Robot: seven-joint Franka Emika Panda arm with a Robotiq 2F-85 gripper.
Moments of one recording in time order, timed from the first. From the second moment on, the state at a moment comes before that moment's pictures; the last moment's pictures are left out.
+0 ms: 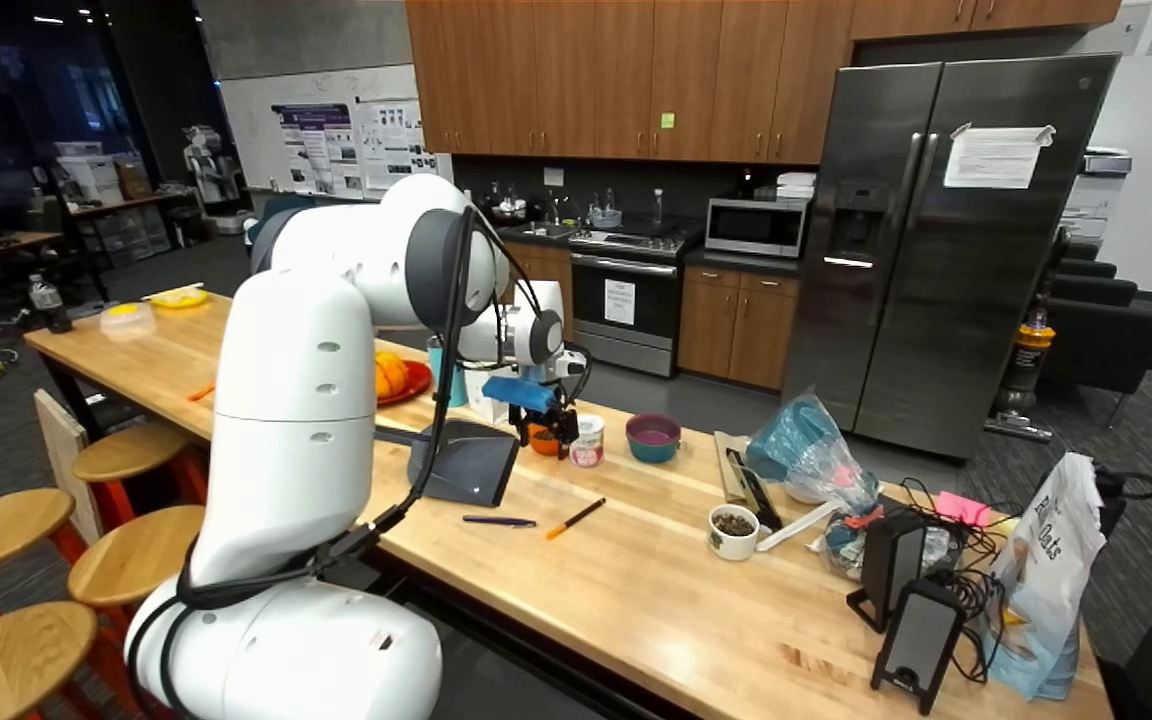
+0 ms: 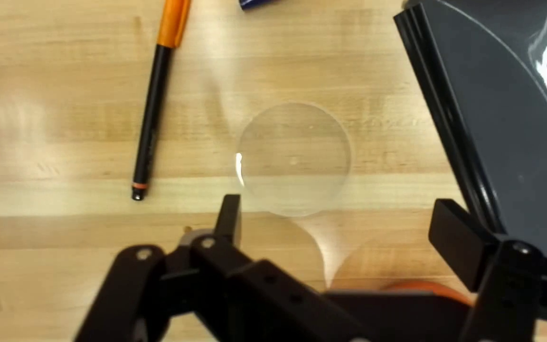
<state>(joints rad) 0.17 0.39 0.02 -1.91 -0.01 2.23 0.32</state>
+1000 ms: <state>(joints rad) 0.07 0.27 -0.06 -2.18 0.07 2.36 0.46</state>
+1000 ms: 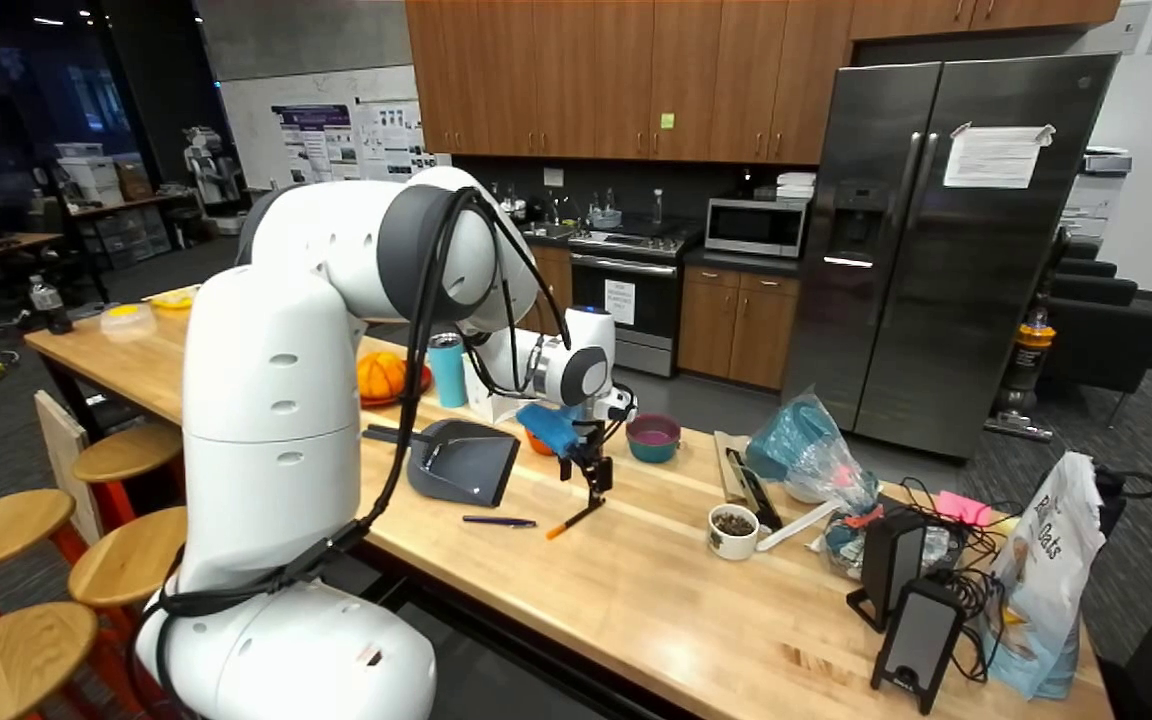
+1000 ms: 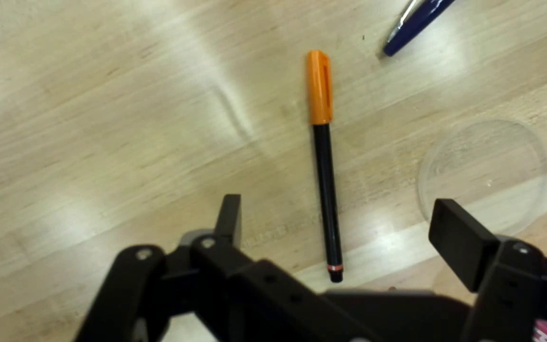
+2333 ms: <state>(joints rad) 0.05 0.27 -0.07 -2.30 0.07 2.53 0.44</state>
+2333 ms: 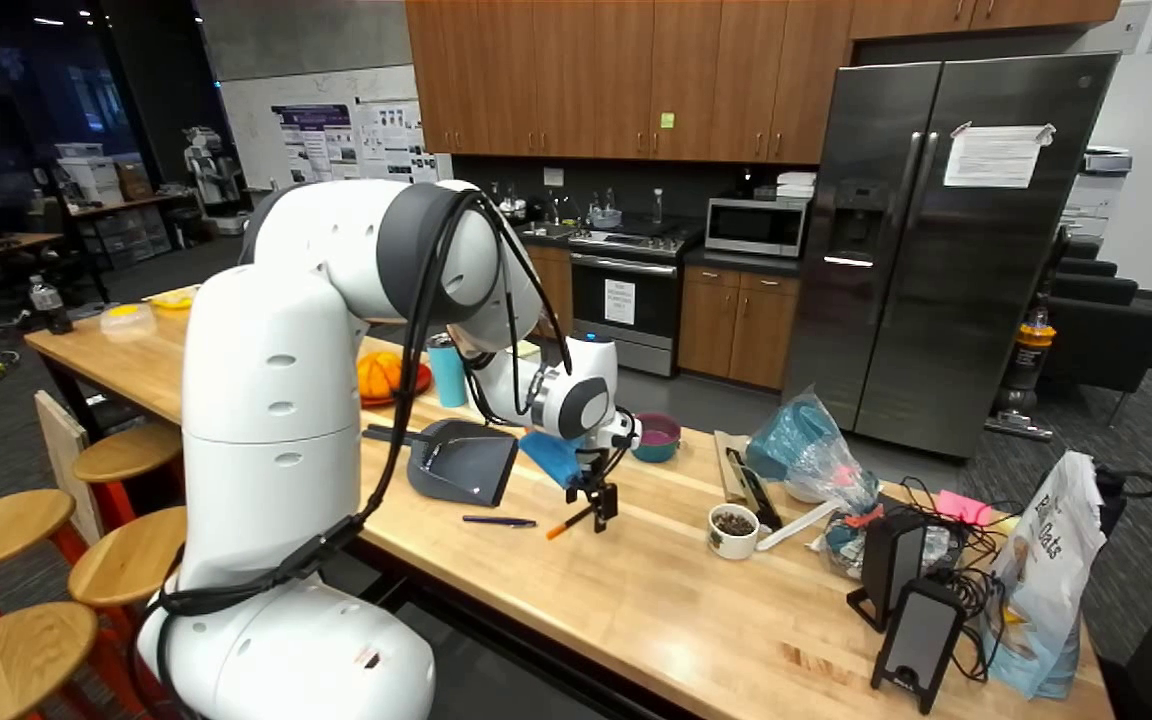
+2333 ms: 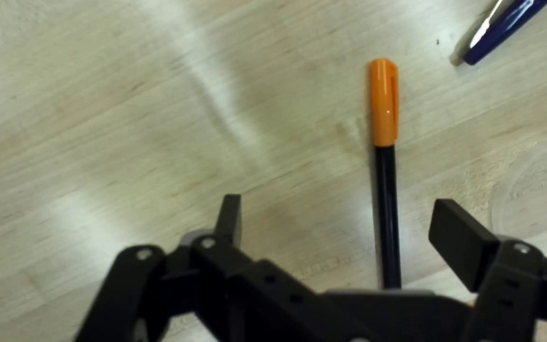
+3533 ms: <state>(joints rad) 0.05 0.26 -0.07 -2.38 0.05 2.68 0.37</state>
